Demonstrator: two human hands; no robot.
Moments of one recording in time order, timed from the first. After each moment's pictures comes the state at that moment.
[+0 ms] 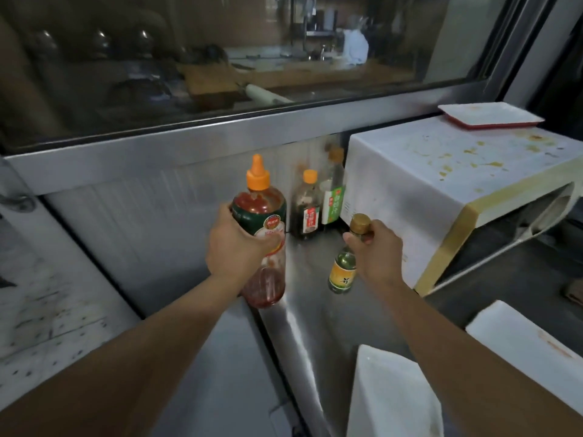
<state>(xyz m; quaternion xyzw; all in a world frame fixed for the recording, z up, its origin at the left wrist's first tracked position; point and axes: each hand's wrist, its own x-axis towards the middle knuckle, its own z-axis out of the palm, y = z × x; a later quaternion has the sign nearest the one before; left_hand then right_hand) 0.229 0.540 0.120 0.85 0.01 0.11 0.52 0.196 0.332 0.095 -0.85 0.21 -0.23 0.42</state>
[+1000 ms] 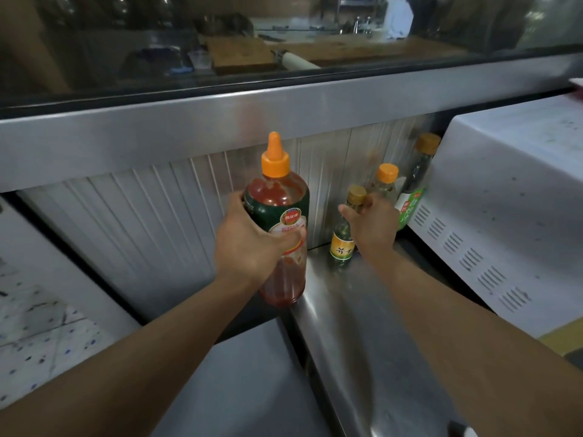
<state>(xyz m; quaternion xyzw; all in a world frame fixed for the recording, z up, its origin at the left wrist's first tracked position) 0.333 0.602 0.073 0.82 0.00 0.11 0.56 0.384 0.408 0.035 -0.86 0.22 -0.25 0.39</state>
